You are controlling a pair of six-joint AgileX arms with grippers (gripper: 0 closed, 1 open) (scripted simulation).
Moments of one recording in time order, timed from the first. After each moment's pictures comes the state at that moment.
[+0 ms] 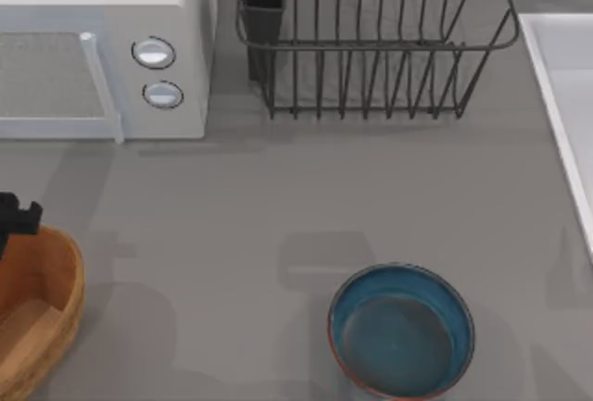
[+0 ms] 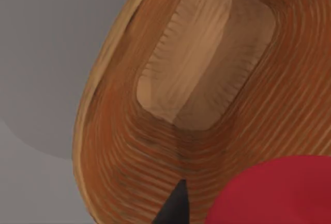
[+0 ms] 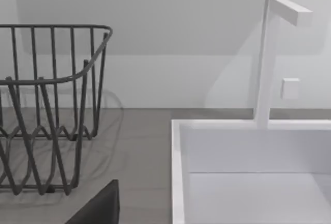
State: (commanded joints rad) left arm -0.09 1.31 1.14 -1.39 -0.05 3.09; right arm 0.00 0.00 0.00 0.00 0.00 0.00
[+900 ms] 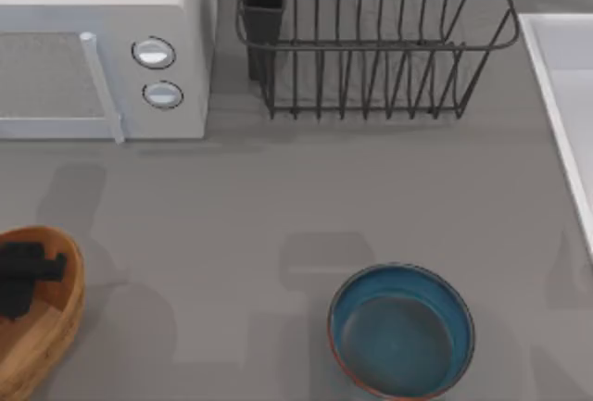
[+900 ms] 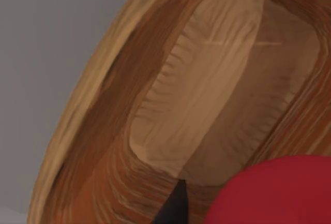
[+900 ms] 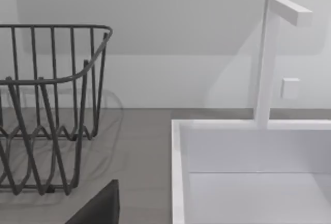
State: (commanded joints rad) left arm -0.07 1.34 0.88 -1.11 -0.05 3.11; right arm 0.00 0.00 0.00 0.00 0.00 0.00
